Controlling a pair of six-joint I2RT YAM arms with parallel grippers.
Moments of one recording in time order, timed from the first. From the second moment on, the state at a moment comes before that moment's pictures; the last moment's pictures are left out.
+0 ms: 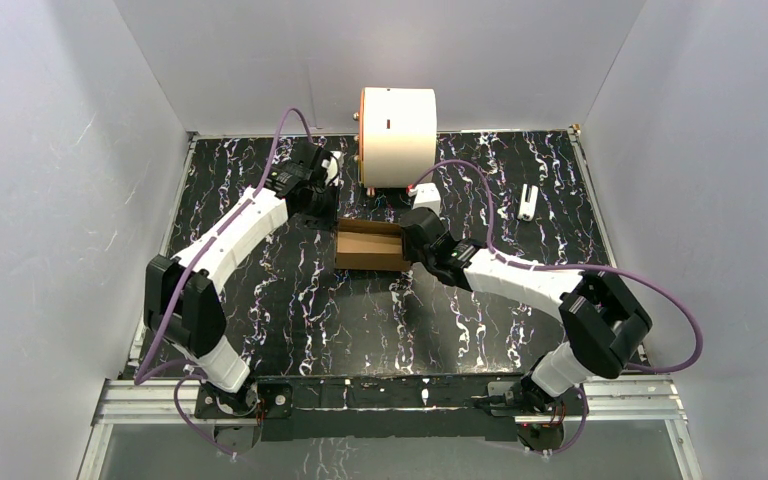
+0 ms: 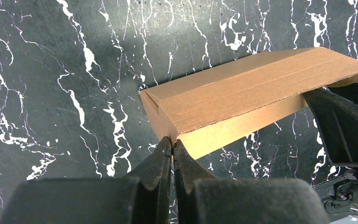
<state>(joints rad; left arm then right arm) -0.47 1.63 1.44 -0.83 0.06 -0.30 0.86 1.51 0.94 -0.11 0.43 0.45</state>
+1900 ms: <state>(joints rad) -0.37 1.75 1.56 -0.99 0.19 -0.37 1.02 1.66 1.05 -0.13 0.73 0.31</state>
